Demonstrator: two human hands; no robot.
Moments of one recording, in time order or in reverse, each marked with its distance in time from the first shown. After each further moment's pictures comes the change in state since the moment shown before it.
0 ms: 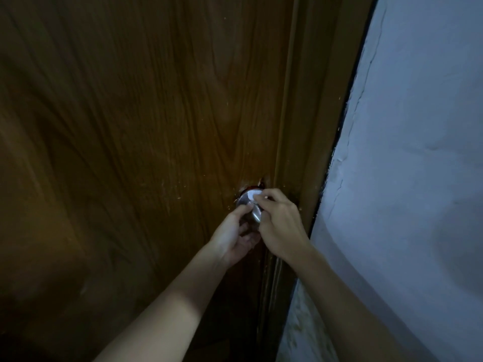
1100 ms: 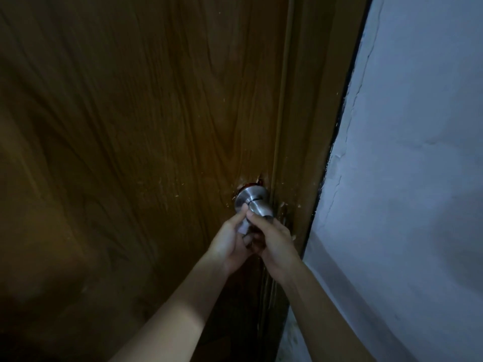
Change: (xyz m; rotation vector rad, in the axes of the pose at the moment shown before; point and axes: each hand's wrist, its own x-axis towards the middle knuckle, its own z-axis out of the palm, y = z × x) left_hand -0.002 -0.015 -0.010 0.132 -0.082 0.005; right_hand -0.022 0.012 0.031 1.276 -0.056 0.737
